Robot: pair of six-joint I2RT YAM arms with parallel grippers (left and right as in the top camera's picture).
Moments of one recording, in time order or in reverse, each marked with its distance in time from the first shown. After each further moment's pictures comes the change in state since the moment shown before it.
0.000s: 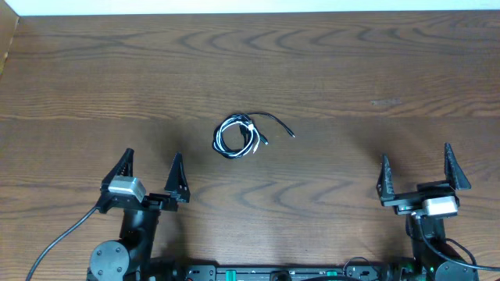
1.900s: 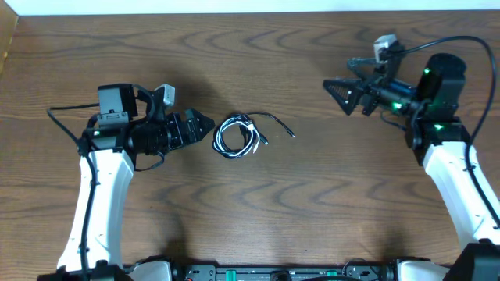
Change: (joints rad) left arm 0.000 1.324 0.711 -0.644 0.426 -0.004; right arm 0.104 1.409 0.960 -0.433 -0.655 0.271
